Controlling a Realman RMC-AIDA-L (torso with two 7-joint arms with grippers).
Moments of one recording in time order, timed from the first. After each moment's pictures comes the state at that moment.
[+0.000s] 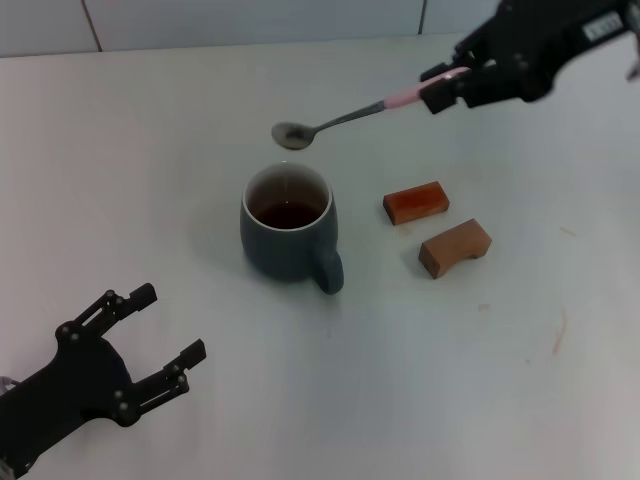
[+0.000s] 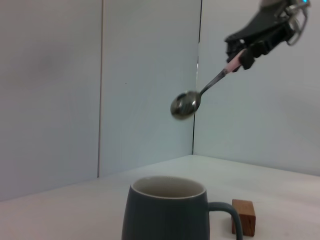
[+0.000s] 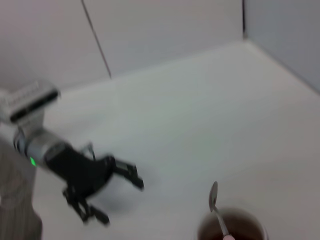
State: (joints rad) left arm -0.29 -2.06 -0.14 0.16 2.48 1.68 -0.50; right arm 0.96 1.91 -0.73 -0.98 -2.29 -1.92 1.89
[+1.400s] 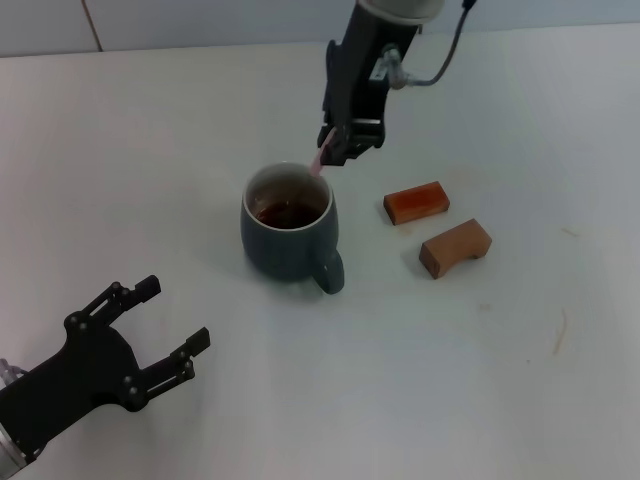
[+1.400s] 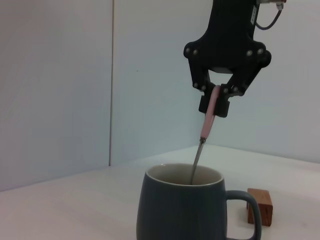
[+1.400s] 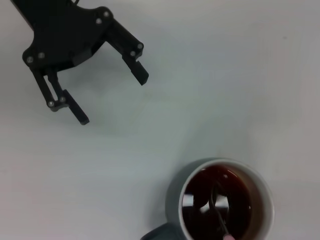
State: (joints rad) left arm -0.31 -2.07 -0.15 0.14 2.47 1.60 -0.50; right arm 1.42 2.07 -1.14 -0.70 -2.72 -1.66 1.97
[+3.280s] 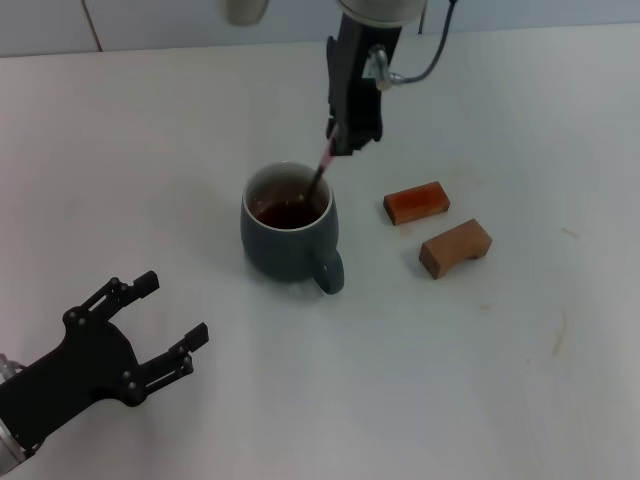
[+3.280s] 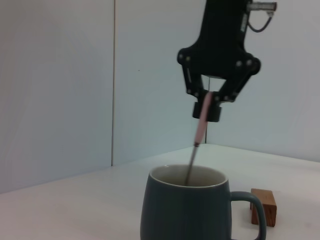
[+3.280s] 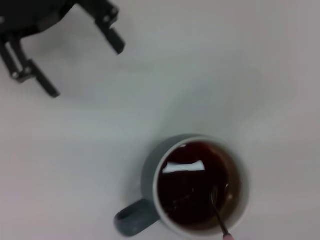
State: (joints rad) left arm -0.32 -2.07 -0.16 0.15 2.47 1.60 -0.50; right arm 1.49 2.08 -1.20 -0.61 -2.79 -1.60 2.02
